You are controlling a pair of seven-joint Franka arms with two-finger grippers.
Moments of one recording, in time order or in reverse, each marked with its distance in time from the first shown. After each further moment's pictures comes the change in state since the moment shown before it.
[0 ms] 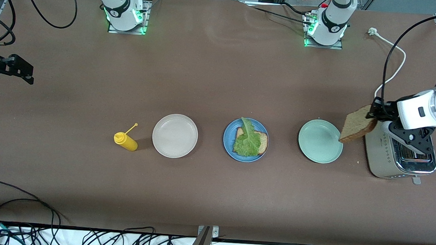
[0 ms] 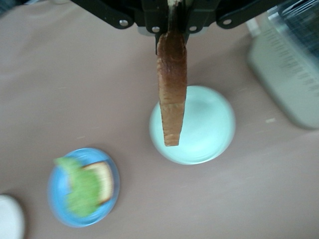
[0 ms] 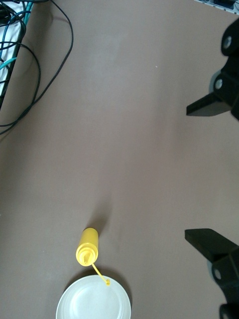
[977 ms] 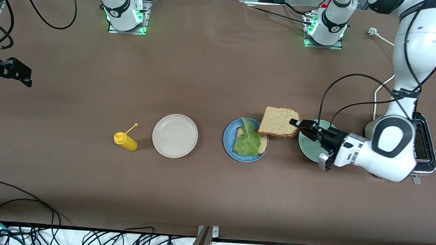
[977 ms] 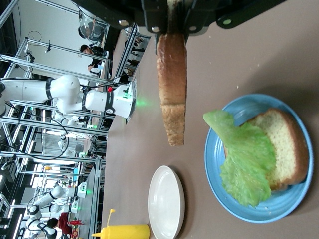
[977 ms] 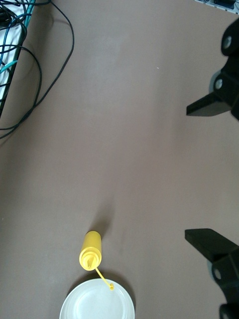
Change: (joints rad) left arm -0.024 0.423 -0.004 -0.029 -0.728 0.004 0.132; right arm -0.003 0.015 -0.005 0.010 0.000 0.010 0.000
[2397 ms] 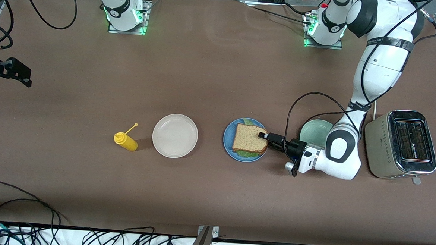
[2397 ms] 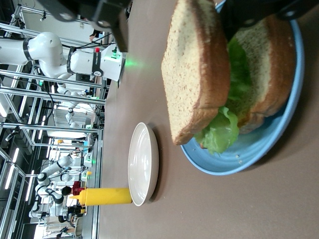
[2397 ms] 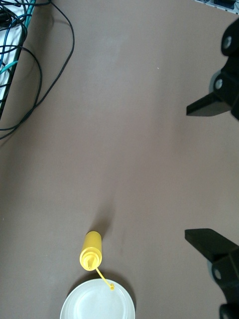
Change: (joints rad) left arm -0.110 0.206 0.002 0.016 -0.149 0.268 0.126; right arm 0.000 0.001 0.000 0.002 0.000 0.000 0.000
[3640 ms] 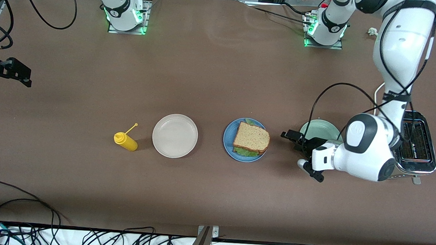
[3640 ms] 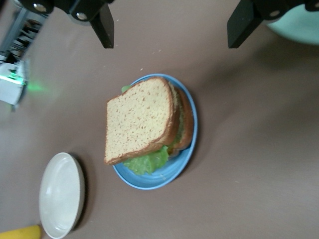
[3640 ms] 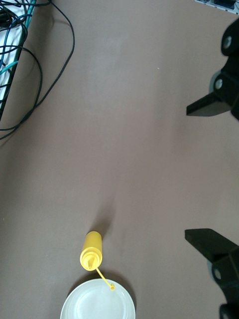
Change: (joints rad) left arm 0.002 -0.212 -0.008 0.047 0.536 -0.004 -0.224; right arm 0.000 0.000 0.000 0.001 0.000 0.000 0.000
